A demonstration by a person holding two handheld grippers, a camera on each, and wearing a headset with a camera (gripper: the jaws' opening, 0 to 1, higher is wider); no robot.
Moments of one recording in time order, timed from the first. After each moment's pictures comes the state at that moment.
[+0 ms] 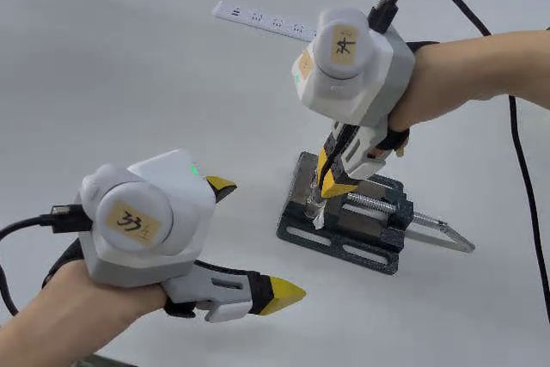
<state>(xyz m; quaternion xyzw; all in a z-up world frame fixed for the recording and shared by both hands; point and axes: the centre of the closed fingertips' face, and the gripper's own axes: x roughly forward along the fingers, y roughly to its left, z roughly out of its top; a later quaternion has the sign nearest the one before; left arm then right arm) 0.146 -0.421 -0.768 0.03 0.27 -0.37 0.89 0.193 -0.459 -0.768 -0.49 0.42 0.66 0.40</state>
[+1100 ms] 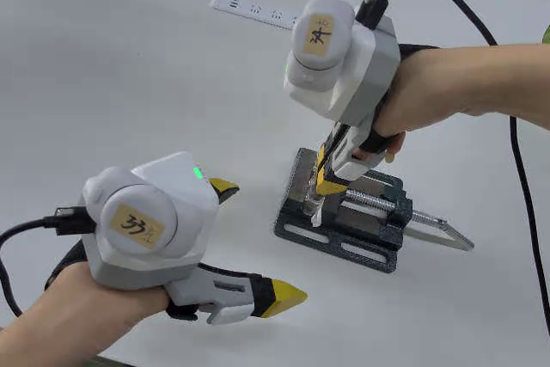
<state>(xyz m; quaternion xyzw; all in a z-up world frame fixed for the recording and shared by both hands) 0.148 -0.425 -0.777 0.03 0.27 -0.37 0.89 0.197 -0.456 -0.770 -0.46 0.47 0.60 0.46</state>
